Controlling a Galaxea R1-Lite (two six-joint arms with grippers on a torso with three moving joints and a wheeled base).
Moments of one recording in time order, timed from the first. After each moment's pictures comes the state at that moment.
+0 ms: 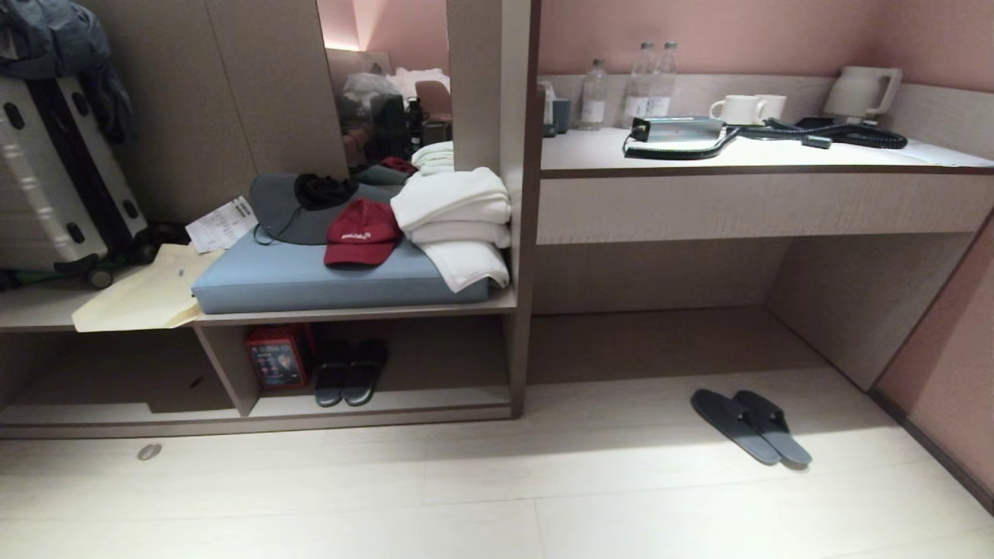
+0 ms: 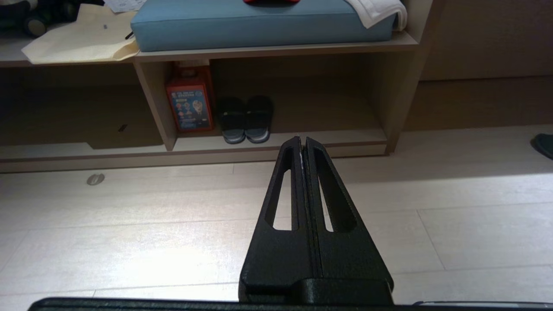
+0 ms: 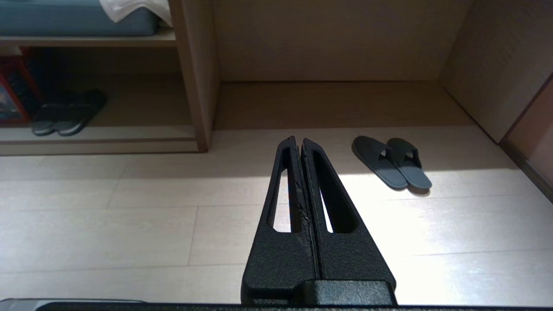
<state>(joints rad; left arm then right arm) 0.00 0.00 0.00 0.00 0.00 -0.01 0.00 0.00 0.00 0.00 -0.02 0.01</state>
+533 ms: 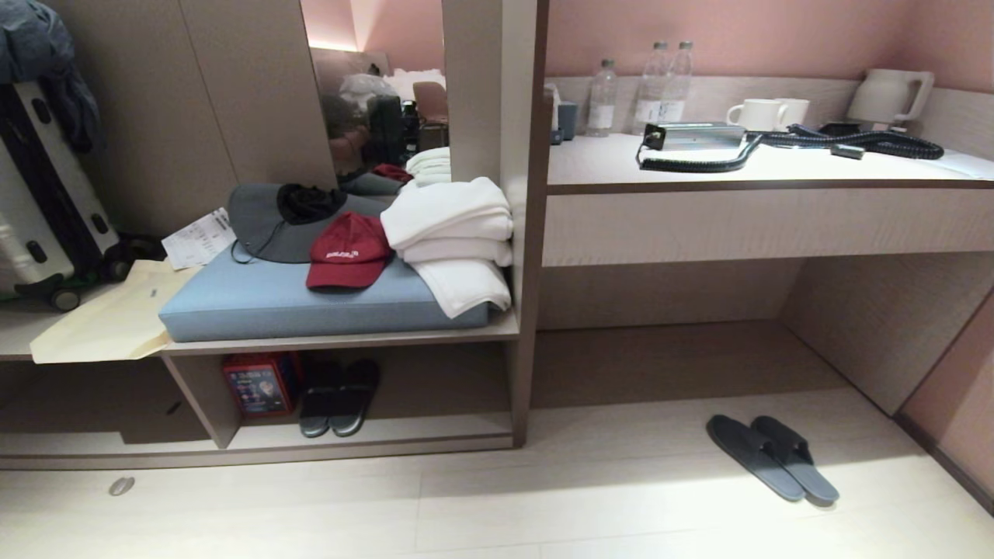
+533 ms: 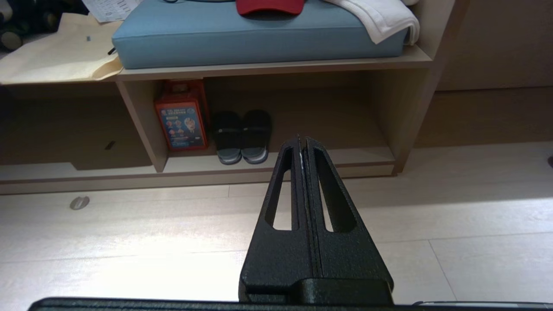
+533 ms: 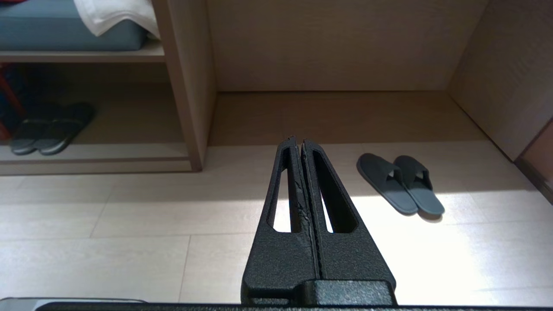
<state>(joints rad) 0.00 0.00 0.00 0.00 0.00 -0.01 0.00 0.00 0.00 0.00 -0.02 0.01</state>
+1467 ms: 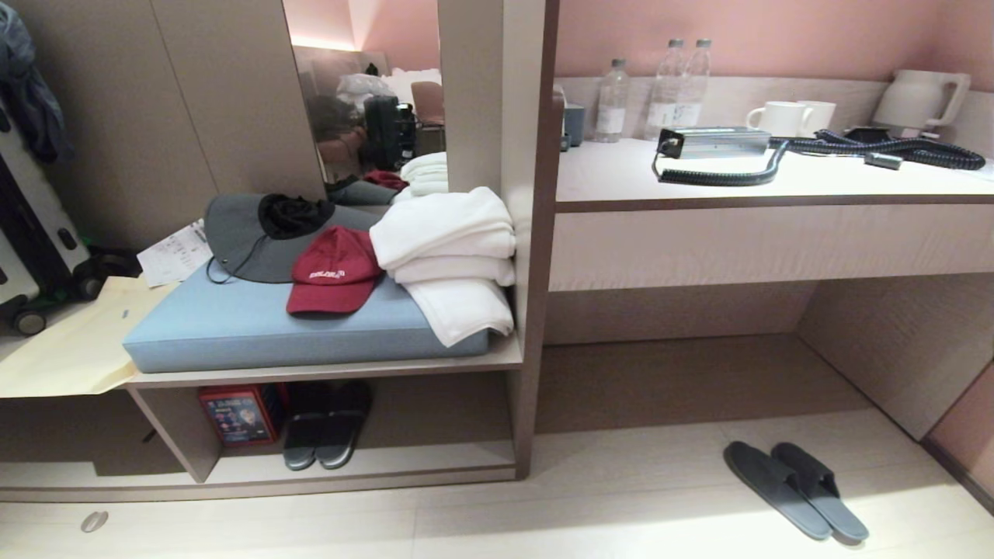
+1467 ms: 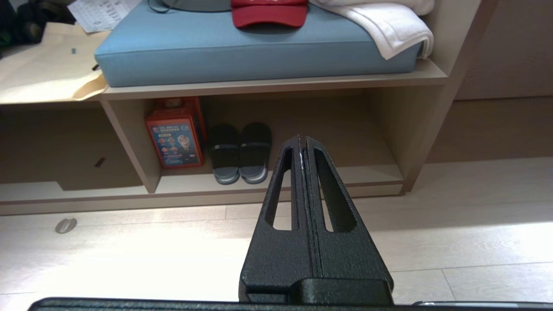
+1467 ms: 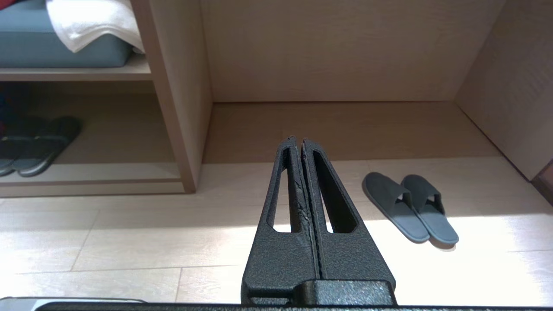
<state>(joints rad) 0.00 0.00 0.00 0.00 0.00 -0.01 0.00 0.00 0.00 0.00 -0.02 0.01</state>
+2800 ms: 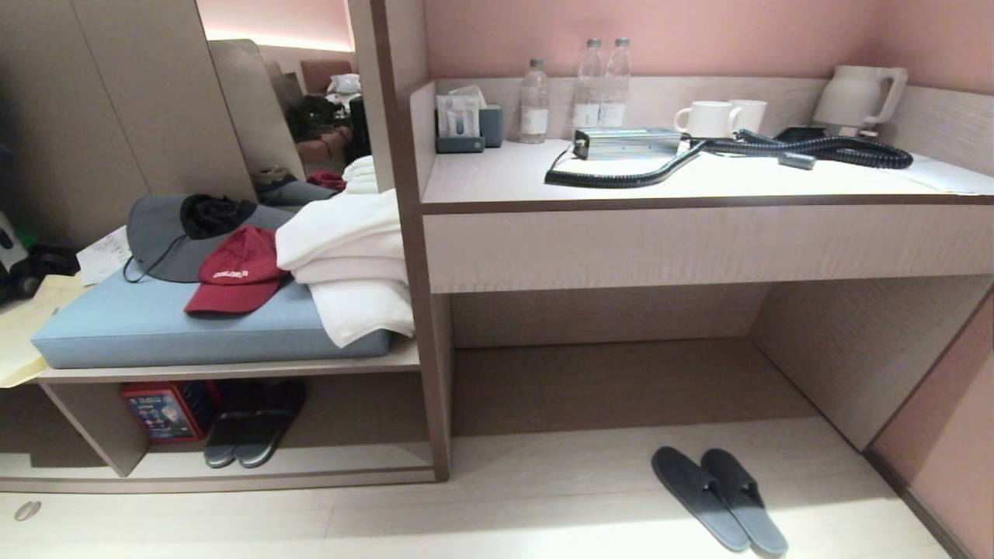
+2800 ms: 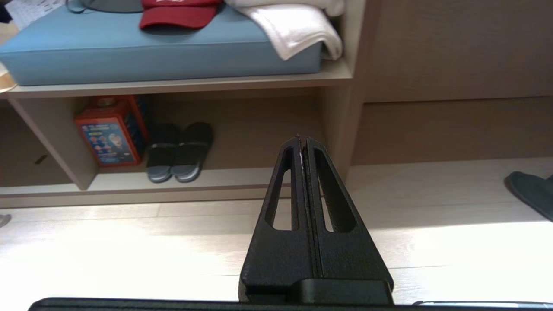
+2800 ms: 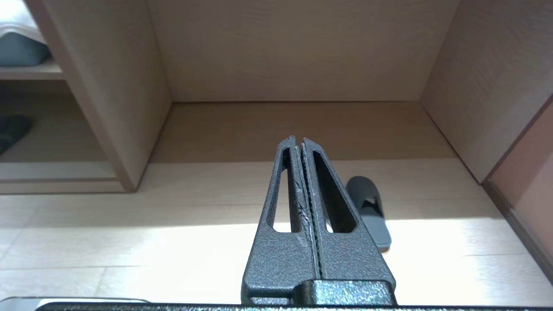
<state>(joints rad) 0.00 0.00 0.00 0.00 0.00 -0.01 0.00 0.00 0.00 0.00 -0.01 0.02</state>
